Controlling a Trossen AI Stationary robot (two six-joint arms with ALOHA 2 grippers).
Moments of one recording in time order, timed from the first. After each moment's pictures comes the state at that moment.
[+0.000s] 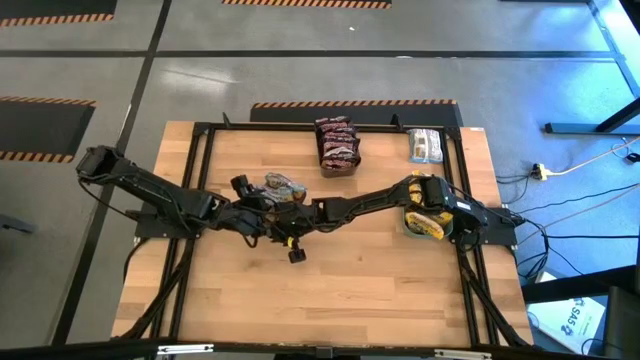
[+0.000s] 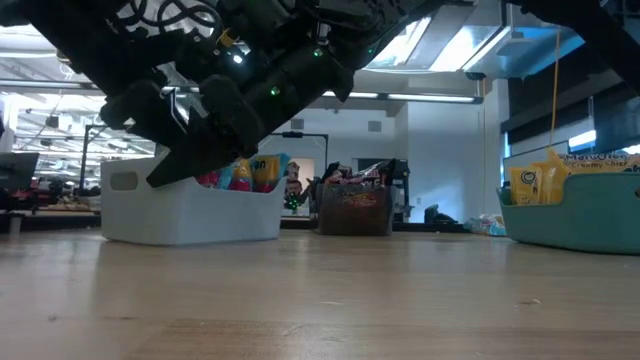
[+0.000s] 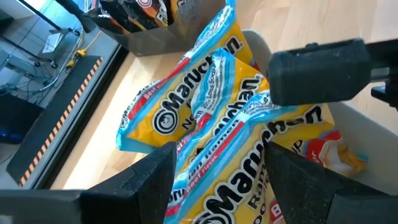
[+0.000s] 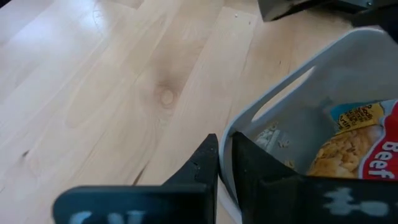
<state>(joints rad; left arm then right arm) -0.27 1.13 0.57 -0.39 -0.78 -0.28 0.09 2.34 1.74 -0.11 -0.18 -0.23</state>
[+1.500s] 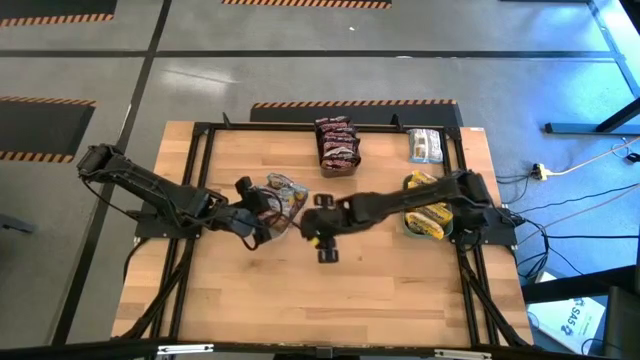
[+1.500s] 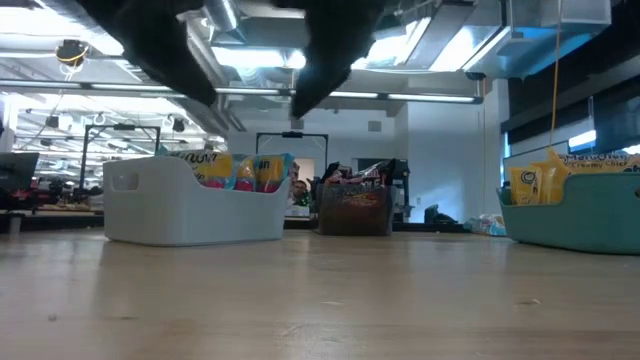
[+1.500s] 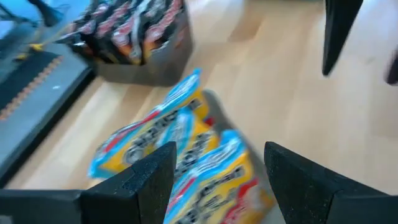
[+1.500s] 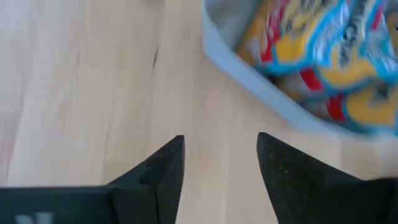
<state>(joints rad) -0.33 1.12 0.76 -0.48 -0.70 -0.41 0.17 2.01 1.74 -0.76 0.09 0.02</state>
